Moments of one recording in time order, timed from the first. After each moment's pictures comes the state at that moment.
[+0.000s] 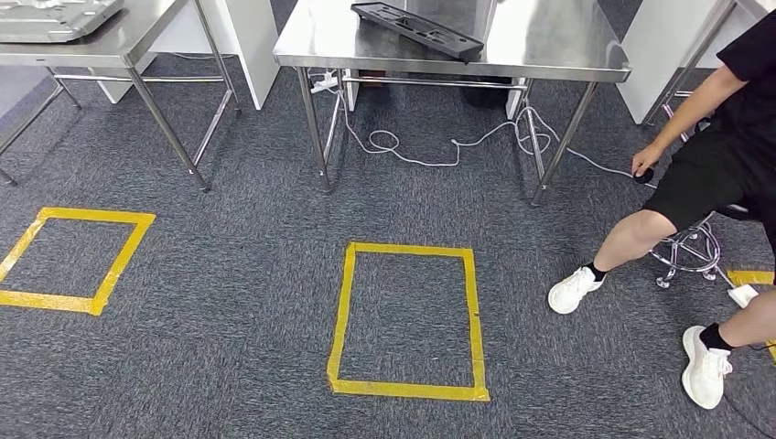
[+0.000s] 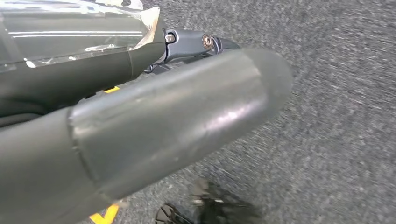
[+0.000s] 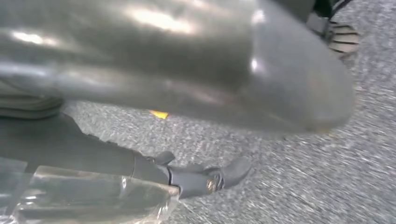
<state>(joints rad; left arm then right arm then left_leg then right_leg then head) -0.05 0.03 -1.04 -0.11 1.53 0.40 -0.47 -0.05 0.03 0.46 -0.21 -0.16 -0.14 -0.12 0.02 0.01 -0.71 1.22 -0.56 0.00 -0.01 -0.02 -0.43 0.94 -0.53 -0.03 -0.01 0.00</state>
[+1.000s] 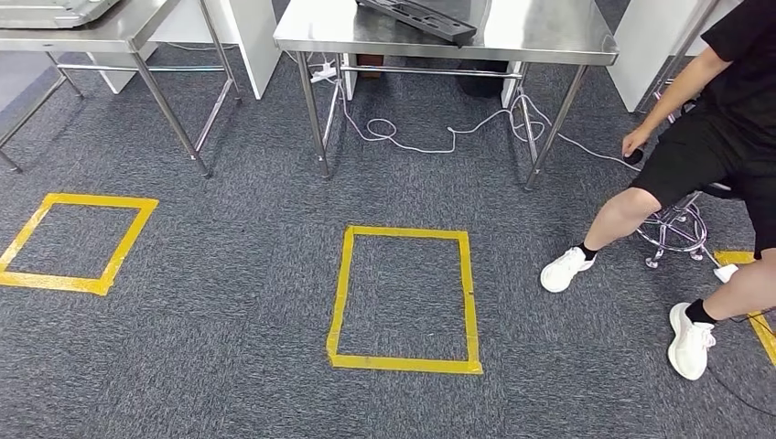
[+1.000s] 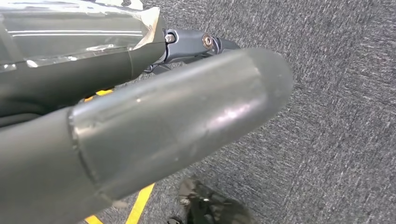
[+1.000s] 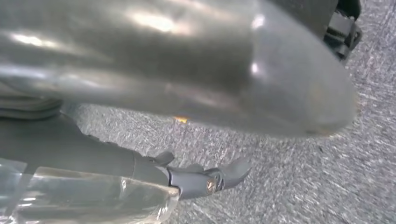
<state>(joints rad) -0.06 0.04 -1.06 -0.11 1.53 0.42 -0.46 -0.05 0.05 0.49 -0.21 -0.14 -0.16 -0.11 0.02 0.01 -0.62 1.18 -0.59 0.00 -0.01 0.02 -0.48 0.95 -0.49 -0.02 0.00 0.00</state>
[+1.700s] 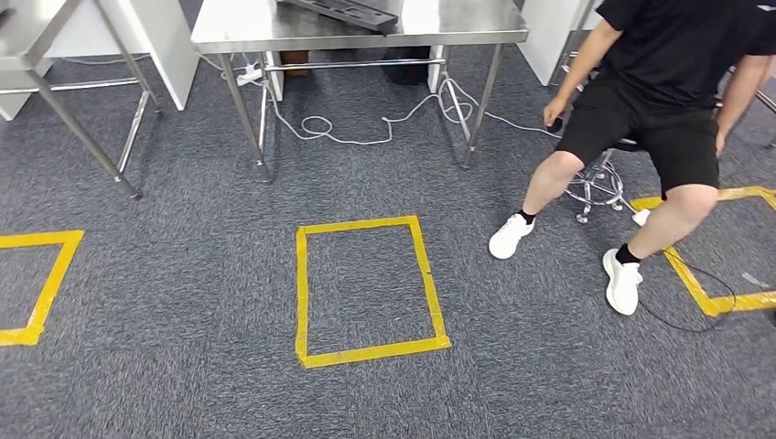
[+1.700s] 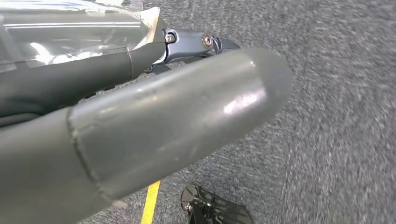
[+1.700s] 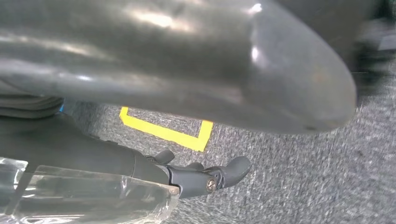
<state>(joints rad) -0.06 0.04 -1.07 -0.11 1.53 0.41 -0.45 -0.05 0.04 0.49 -0.21 -0.14 -0.15 -0.10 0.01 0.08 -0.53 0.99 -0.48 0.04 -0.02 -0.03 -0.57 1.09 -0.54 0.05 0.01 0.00</state>
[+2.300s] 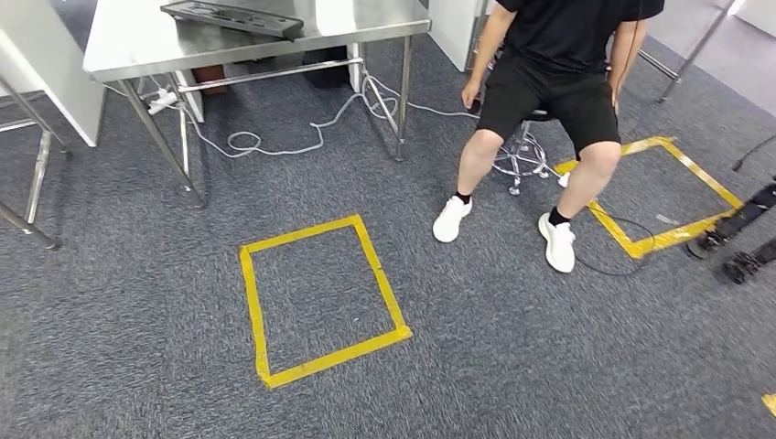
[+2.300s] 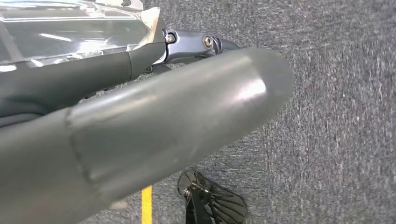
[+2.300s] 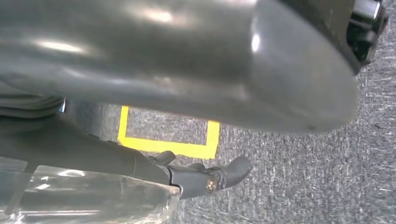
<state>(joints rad) -0.05 0.04 -1.08 -0.11 1.52 0.40 -0.46 -0.05 0.04 0.50 -0.21 -0.14 -0.16 -0.11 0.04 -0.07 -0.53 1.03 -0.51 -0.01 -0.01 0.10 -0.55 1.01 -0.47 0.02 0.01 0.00</state>
